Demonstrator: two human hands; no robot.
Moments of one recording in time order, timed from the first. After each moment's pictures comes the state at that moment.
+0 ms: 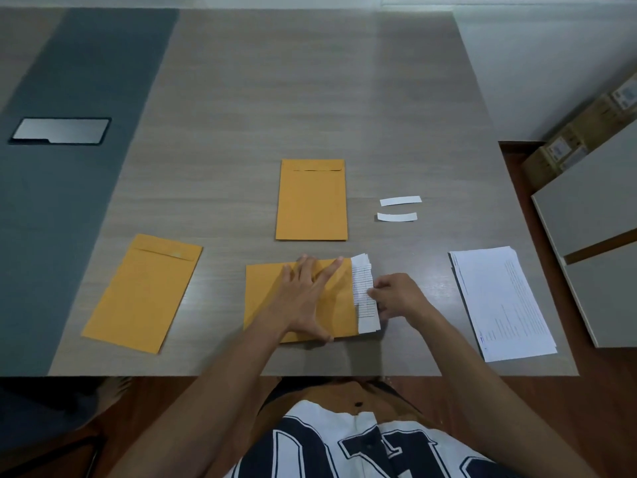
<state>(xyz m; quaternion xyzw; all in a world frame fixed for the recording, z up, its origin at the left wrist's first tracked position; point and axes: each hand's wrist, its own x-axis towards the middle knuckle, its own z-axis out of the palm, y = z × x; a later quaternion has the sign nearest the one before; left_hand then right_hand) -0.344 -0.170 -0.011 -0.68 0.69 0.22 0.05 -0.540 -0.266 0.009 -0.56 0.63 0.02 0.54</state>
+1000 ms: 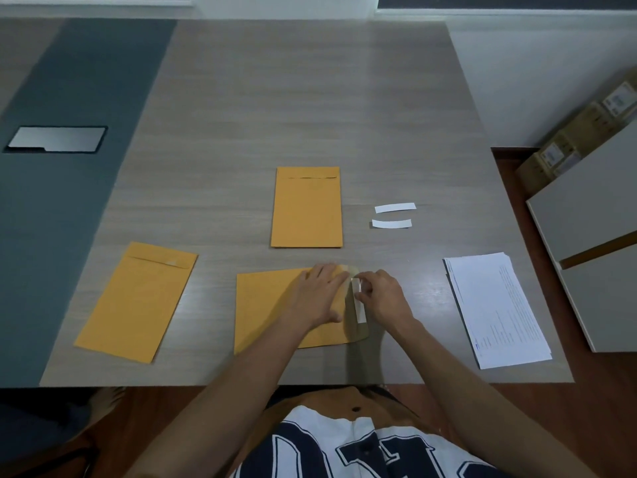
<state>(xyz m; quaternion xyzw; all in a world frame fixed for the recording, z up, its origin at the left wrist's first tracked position) -0.374 -0.203 -0.022 -0.69 0.70 0.19 0.06 -0.532 -0.267 -0.023 -0.79 0.53 -0.03 0.32</state>
